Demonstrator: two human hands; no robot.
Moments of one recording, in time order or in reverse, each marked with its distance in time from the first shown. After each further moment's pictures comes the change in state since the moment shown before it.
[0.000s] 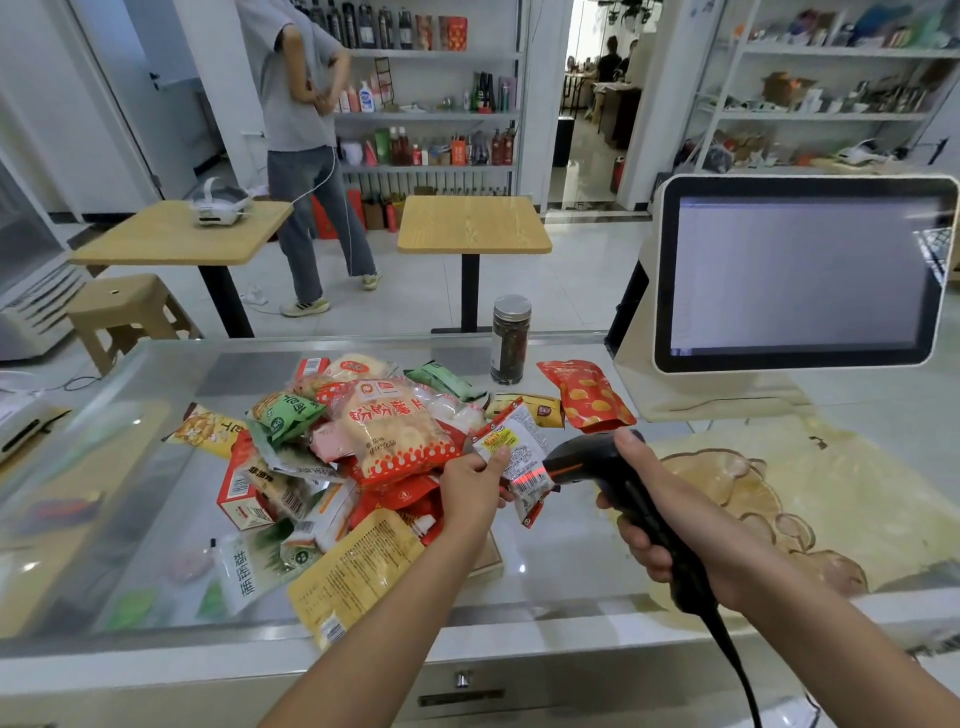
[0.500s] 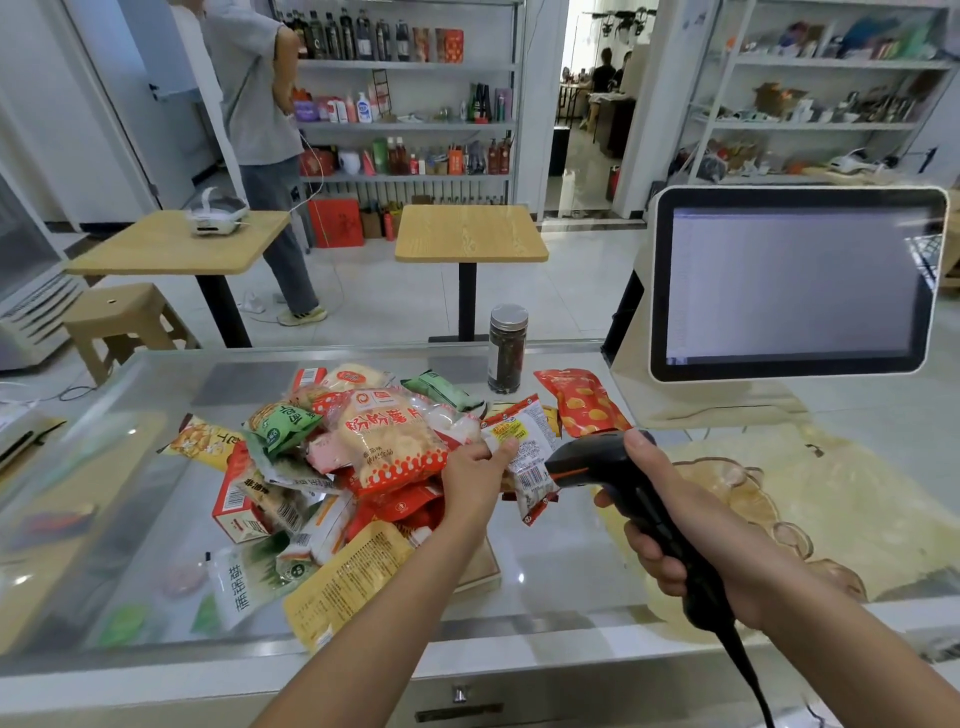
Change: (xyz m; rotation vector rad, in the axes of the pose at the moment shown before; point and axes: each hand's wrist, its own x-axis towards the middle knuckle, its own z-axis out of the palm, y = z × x) left_hand 0.011 0.013 0.006 -0.095 -0.064 0.026; right_hand -0.019 -0.010 -0.002 0.026 -0.010 -0.025
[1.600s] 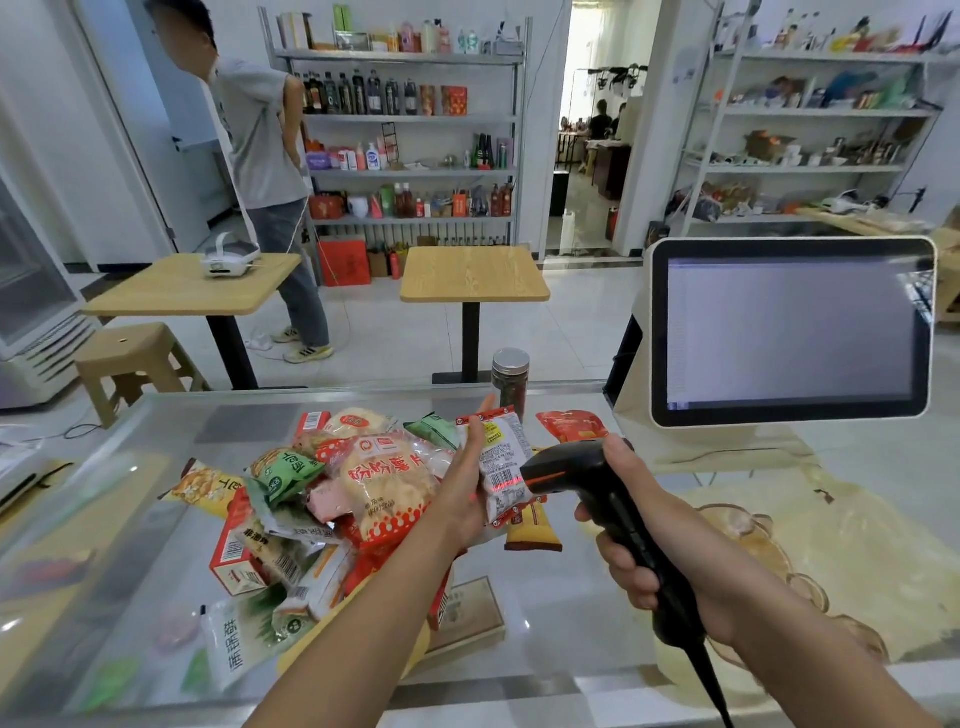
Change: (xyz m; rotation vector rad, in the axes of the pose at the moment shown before) left_hand 0.033 0.037 -0.010 -0.711 -0.517 -0.111; right_hand -0.001 -0.033 0.014 0.083 -0.062 -0.080
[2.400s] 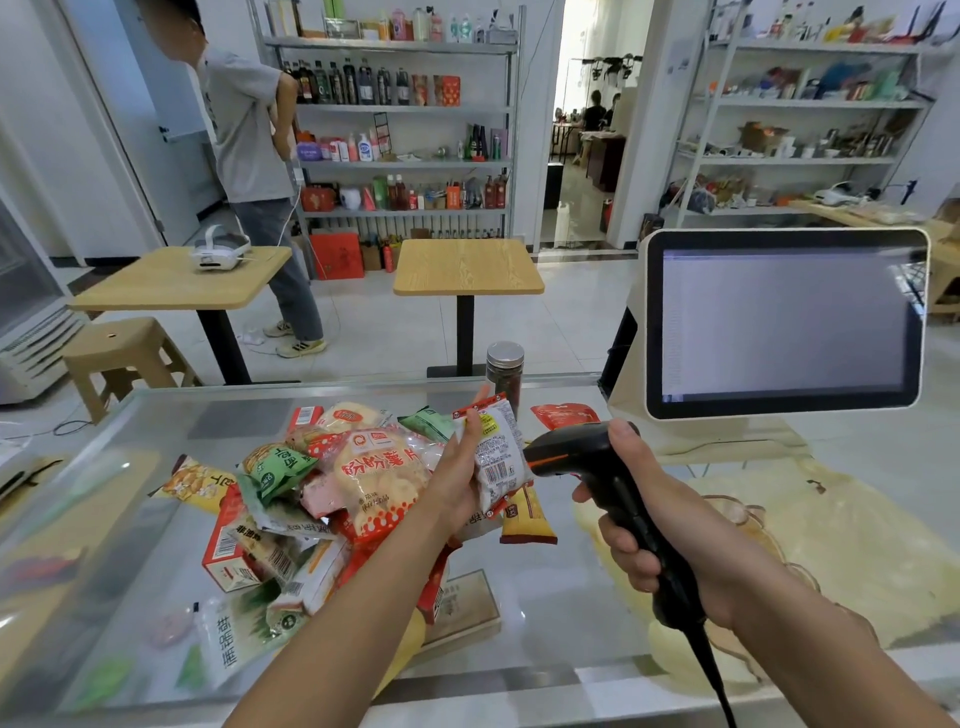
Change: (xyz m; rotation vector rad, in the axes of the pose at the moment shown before) left_hand 0.010 0.001 -0.010 0.098 0.007 0.044; right_hand 0.000 -0.004 -0.004 -0.012 0.040 -0.024
